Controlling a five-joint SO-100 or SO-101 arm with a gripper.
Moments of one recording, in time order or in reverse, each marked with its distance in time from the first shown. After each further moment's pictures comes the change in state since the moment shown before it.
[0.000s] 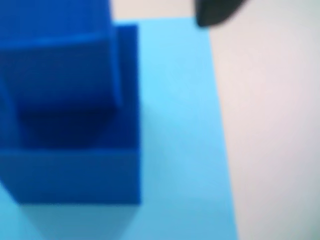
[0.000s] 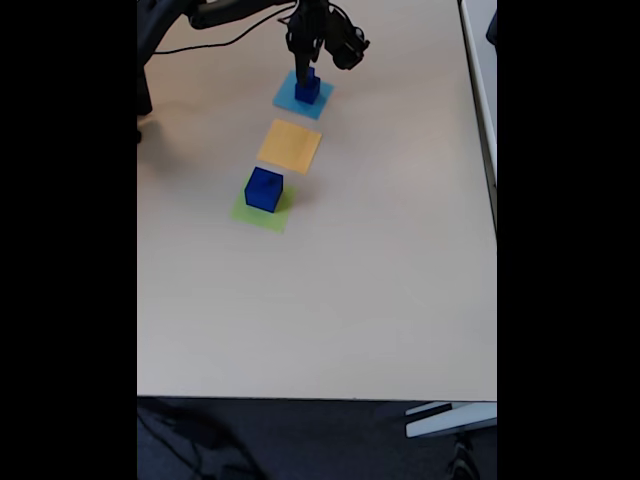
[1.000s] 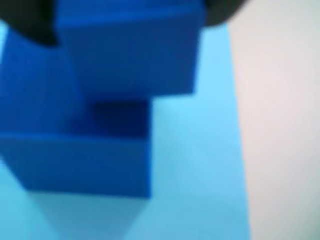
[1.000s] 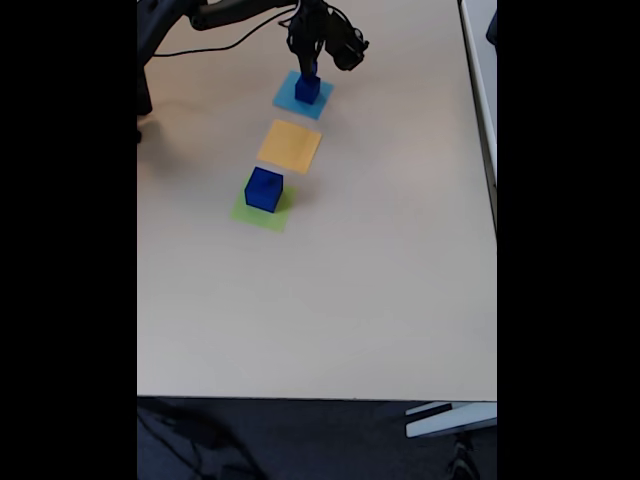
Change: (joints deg) arm 0.9 -0.7 0.0 0.0 -4.6
